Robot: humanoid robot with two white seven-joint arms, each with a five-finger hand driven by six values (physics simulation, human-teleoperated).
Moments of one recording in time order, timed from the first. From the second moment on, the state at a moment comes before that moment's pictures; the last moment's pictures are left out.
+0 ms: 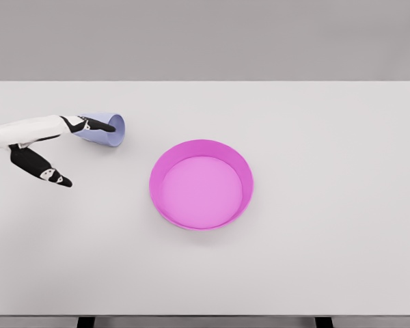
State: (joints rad) left arm -0.69 1.09 -0.84 -1.50 0.40 -0.61 -0.59; right arm -0.06 0.00 -0.03 0.12 -0.03 0.12 0.03
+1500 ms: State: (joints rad) left arm -0.92 0.60 -0.89 -0.79 0.04 -0.48 -0.61; right arm -0.04 0.00 -0.03 0.12 -0.03 0.12 0.04
